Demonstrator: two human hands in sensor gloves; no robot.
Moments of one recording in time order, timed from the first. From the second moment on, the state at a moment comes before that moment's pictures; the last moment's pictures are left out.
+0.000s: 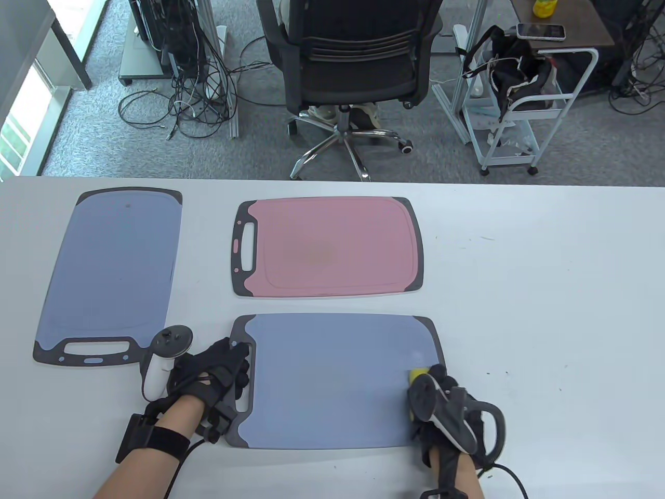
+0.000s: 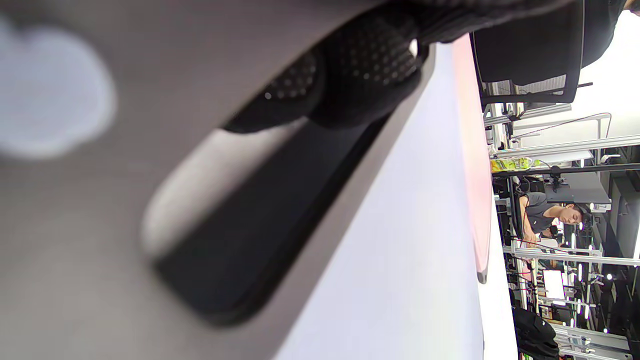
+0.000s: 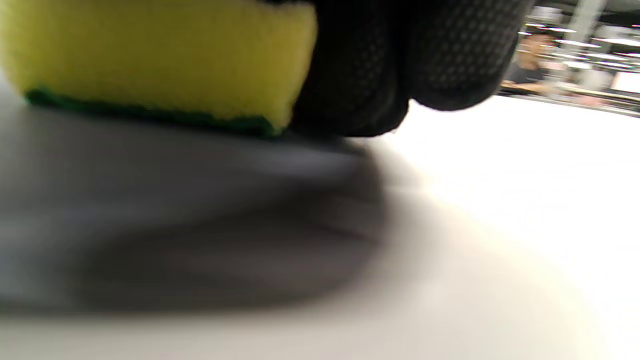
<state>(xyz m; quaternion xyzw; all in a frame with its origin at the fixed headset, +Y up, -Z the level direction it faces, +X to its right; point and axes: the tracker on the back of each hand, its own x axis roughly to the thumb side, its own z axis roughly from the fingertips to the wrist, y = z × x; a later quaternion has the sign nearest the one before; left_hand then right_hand) -0.272 -0.826 -0.228 -0.29 0.09 0.54 0.78 0.121 -0.775 -0.170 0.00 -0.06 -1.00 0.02</state>
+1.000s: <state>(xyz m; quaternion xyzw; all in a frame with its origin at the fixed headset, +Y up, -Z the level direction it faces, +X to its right) -0.271 -0.826 -0.228 -0.29 0.09 0.53 0.79 0.109 -0.775 -0.163 -0.04 -0.04 -1.00 0.07</state>
